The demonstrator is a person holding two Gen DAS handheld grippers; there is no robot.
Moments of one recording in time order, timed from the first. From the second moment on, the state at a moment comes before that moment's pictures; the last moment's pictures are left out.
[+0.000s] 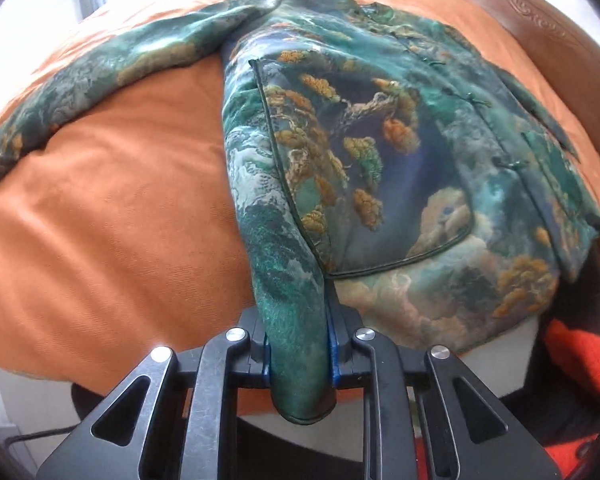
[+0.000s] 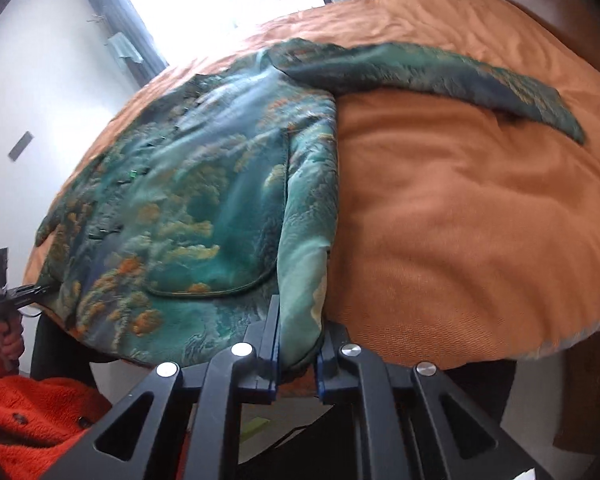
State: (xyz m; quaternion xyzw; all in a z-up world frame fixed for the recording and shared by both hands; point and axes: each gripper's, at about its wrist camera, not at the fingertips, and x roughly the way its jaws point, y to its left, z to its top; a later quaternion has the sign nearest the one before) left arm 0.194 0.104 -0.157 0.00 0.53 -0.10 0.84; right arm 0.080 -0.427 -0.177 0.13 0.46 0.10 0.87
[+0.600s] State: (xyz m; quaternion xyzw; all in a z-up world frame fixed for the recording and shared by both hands) left arm 0.196 0.065 -0.028 0.01 0.27 -0.04 0.96; right arm 0.104 -0.491 -0.076 0.11 0.33 -0.01 0.94
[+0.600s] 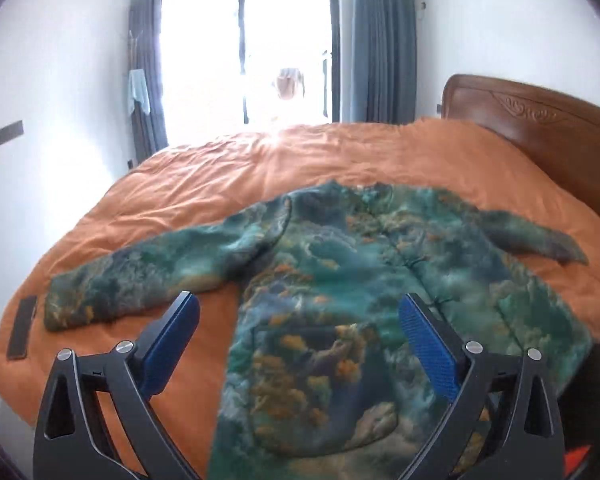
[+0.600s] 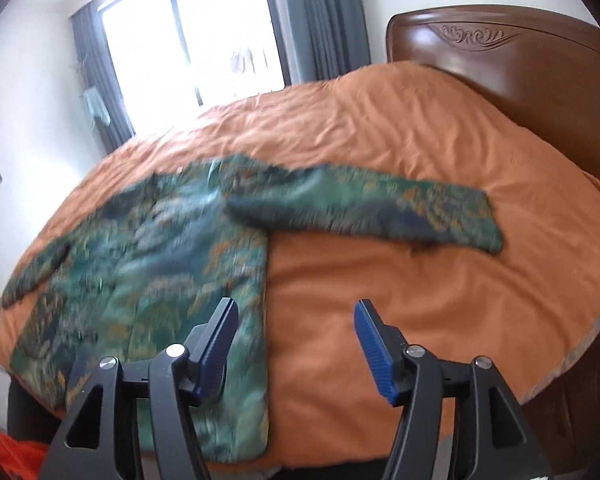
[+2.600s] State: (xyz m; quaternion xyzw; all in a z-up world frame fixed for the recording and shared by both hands) left arm 0.189 0.069 -0.125 -0.08 0.40 -0.01 0.91; right arm 0.389 -0.188 -0.152 -0.07 0.39 0.15 0.90
